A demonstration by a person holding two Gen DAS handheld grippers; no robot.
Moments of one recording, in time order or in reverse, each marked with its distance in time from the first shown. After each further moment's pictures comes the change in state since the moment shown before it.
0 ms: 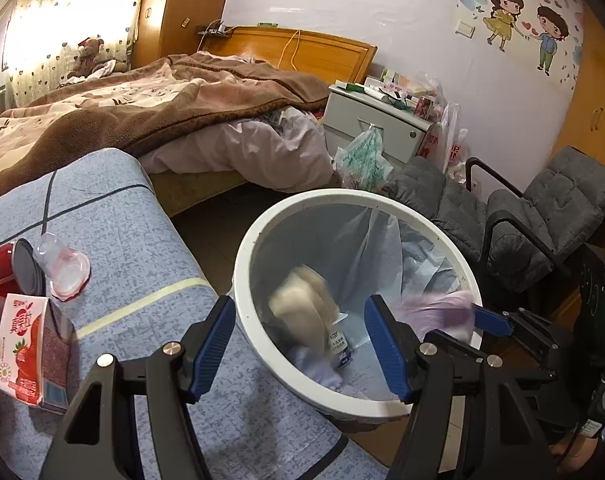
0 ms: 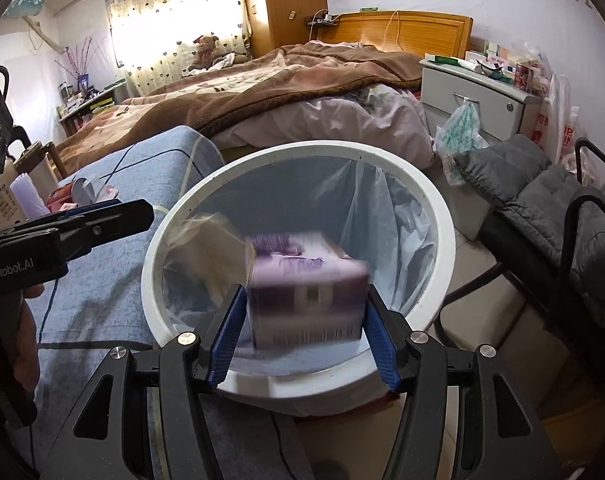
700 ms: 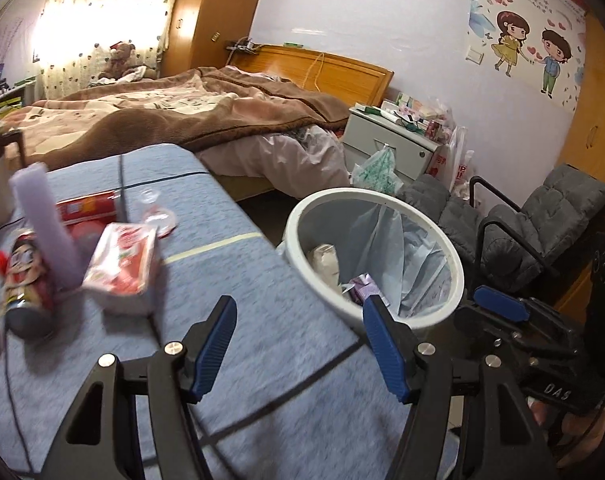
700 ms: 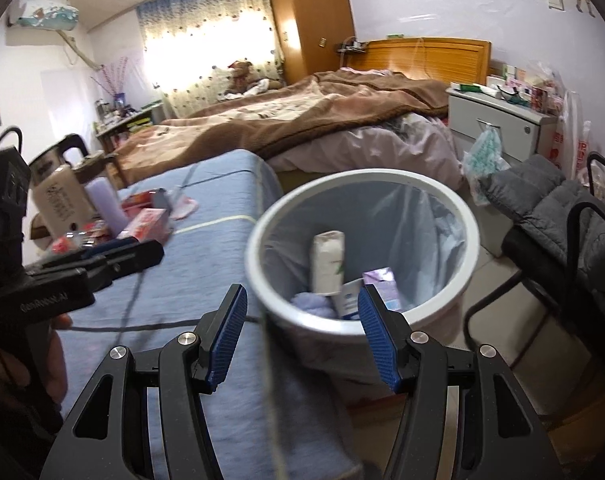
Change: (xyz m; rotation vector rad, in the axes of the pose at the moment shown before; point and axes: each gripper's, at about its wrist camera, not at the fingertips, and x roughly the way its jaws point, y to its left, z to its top) left arm -0.087 0.023 -0.047 -0.060 -0.070 0.058; right arm -0.073 0.052 -0.023 -0.016 -0.089 0.142
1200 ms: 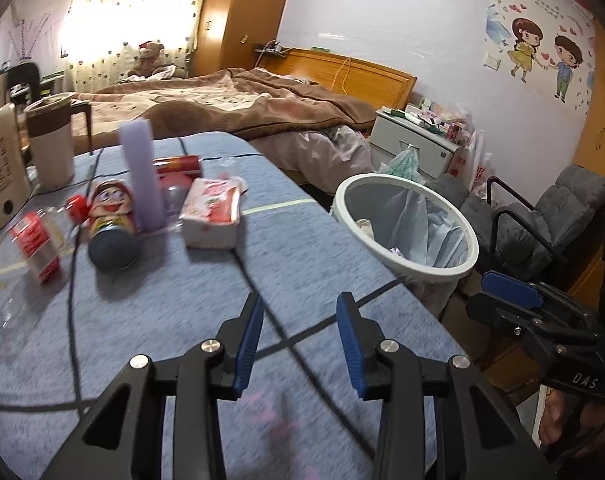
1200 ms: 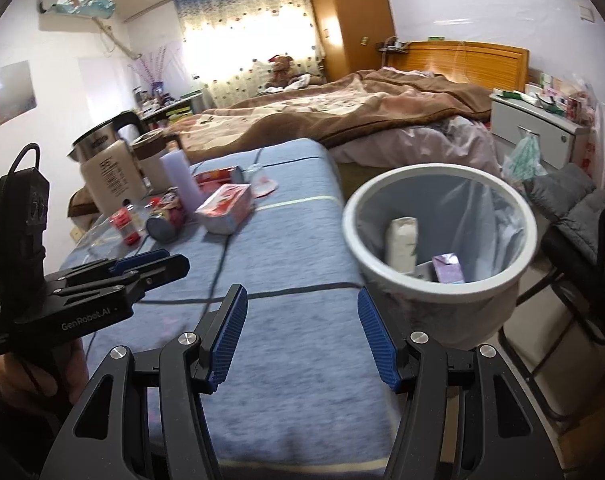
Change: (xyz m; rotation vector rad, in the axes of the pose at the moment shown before) left arm -0.051 0.033 -0.044 -0.036 -0.015 0.084; right arm -0.017 0.068 -0.026 -0.064 0.021 0.129
